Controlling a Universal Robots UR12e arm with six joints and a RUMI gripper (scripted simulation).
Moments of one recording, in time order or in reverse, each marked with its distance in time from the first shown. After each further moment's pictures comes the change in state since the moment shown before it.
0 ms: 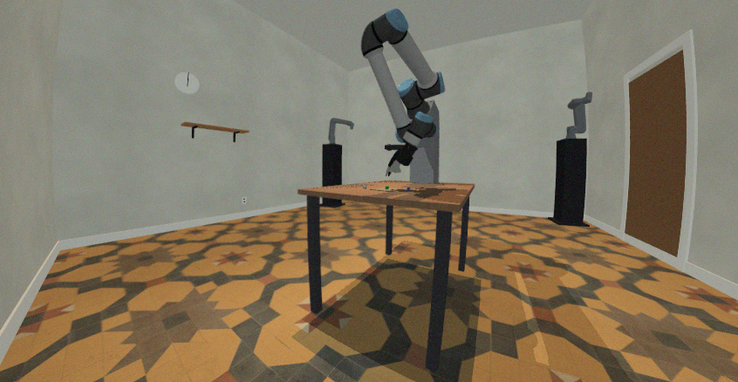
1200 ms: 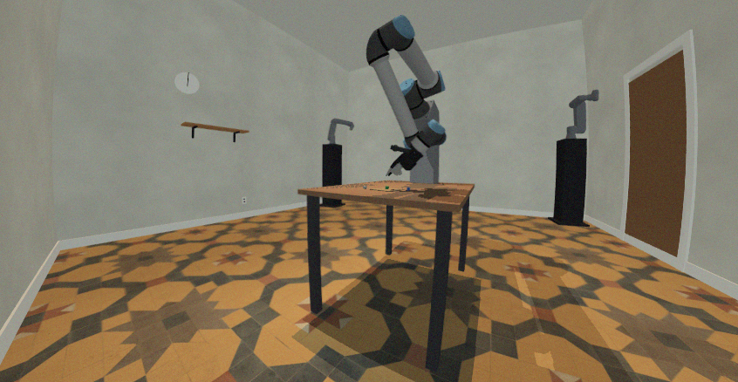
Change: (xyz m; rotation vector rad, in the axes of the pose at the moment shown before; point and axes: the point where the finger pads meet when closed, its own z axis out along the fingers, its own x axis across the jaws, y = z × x) arm 0.000 0.004 -0.001 0.224 -0.002 0.000
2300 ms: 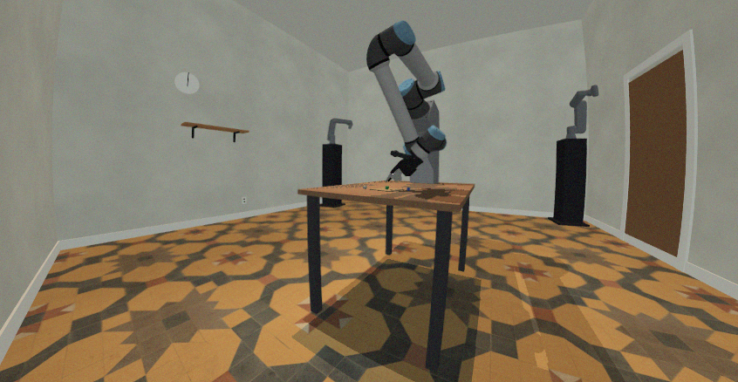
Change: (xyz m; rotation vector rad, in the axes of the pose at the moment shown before) arm 0.000 0.022 0.022 0.000 0.000 0.000
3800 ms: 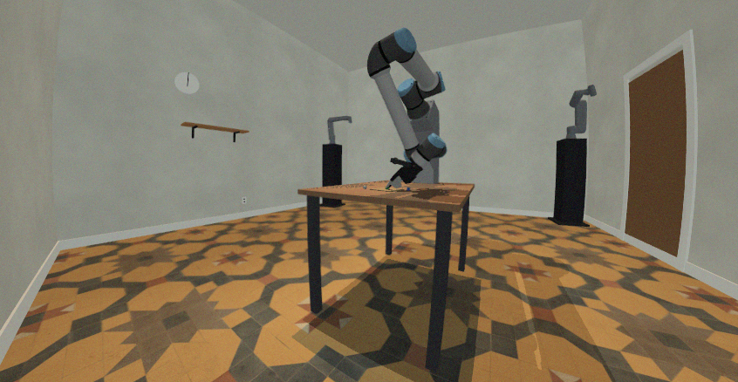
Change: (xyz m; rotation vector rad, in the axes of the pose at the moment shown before) arm 0.000 0.028 0.028 0.000 0.000 0.000
